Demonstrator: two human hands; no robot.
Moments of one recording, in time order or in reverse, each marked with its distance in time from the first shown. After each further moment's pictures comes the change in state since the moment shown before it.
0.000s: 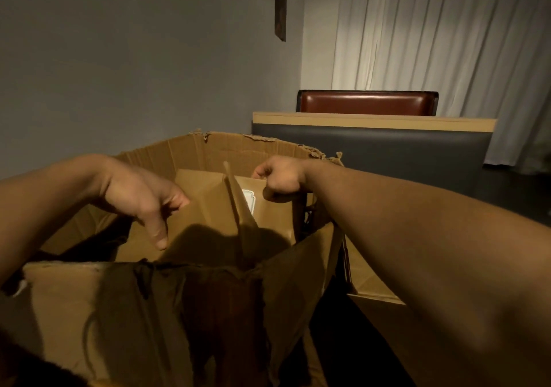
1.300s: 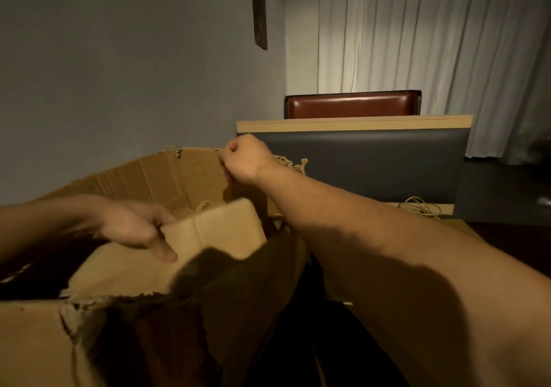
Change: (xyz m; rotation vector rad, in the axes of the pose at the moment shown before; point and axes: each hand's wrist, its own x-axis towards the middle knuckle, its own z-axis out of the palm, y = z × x) left_hand 0.027 0.026 0.017 -0.032 0.292 -0.164; right_hand -0.008 -0.020 -0.005 0.219 0.565 -0.126
